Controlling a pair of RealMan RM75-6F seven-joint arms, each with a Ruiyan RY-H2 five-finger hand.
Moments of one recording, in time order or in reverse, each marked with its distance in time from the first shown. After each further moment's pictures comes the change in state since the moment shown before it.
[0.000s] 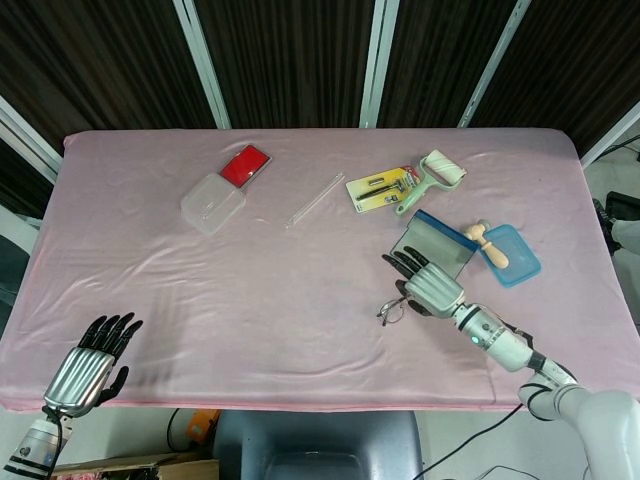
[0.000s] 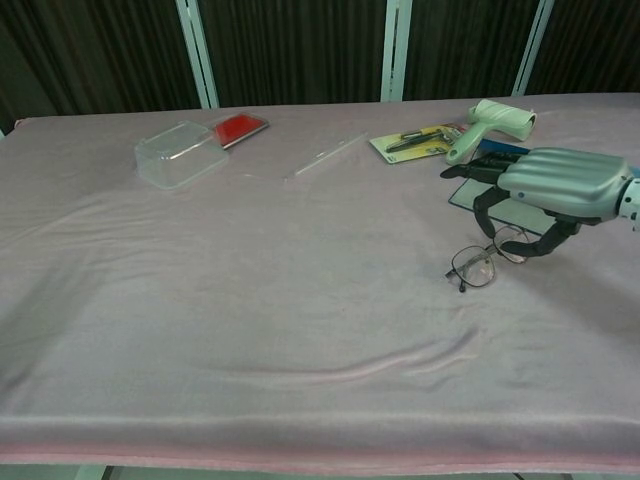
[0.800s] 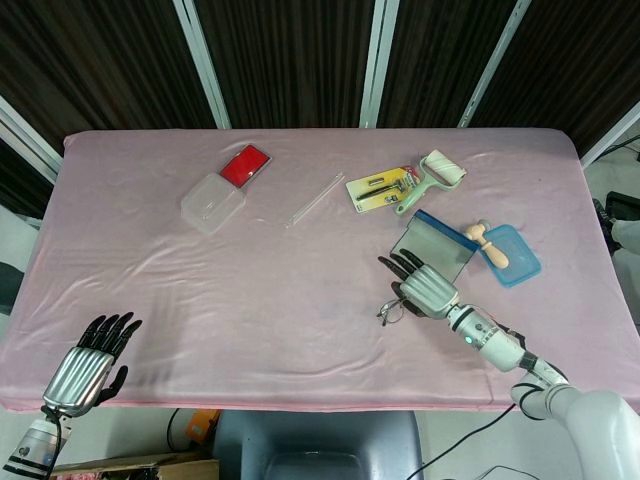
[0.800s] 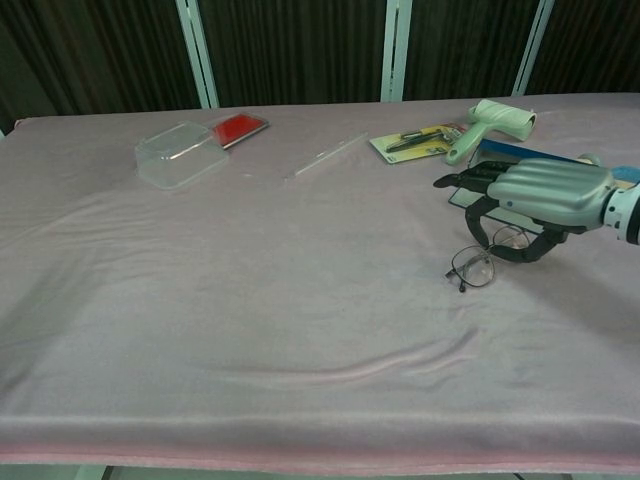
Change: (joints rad) left arm -0.001 0.002 -0.001 0.001 0.000 0.000 -0.005; right arm 0.008 -0.036 0.001 0.028 0.007 -0.029 0.016
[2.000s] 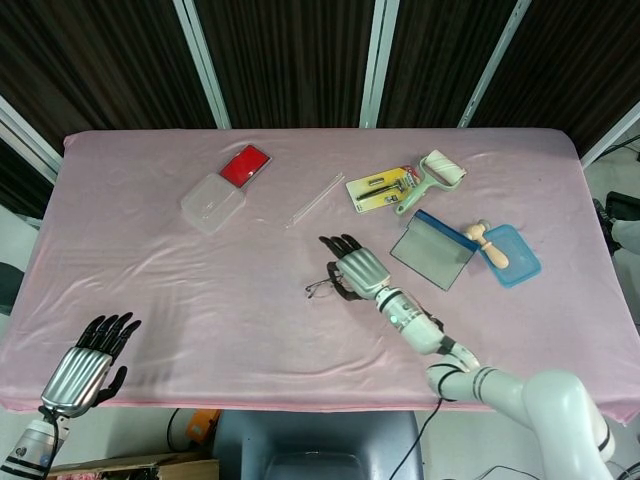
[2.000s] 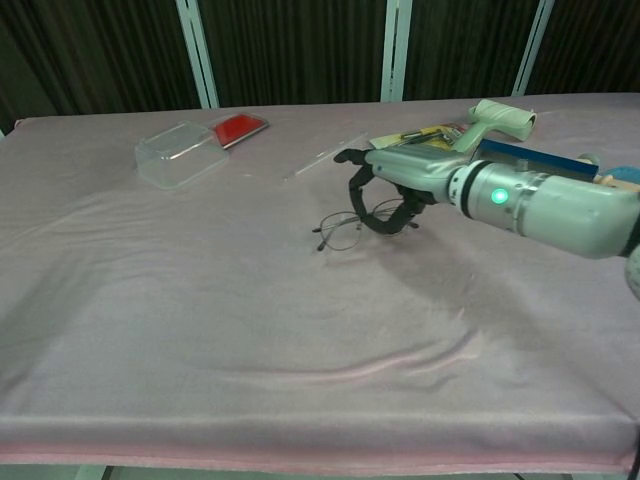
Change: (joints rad) left arm -0.001 0.012 0.003 0.004 0.012 0.005 -0.032; right arm 0.199 -0.150 0.284 -0.195 0.313 -0.301 -0.164
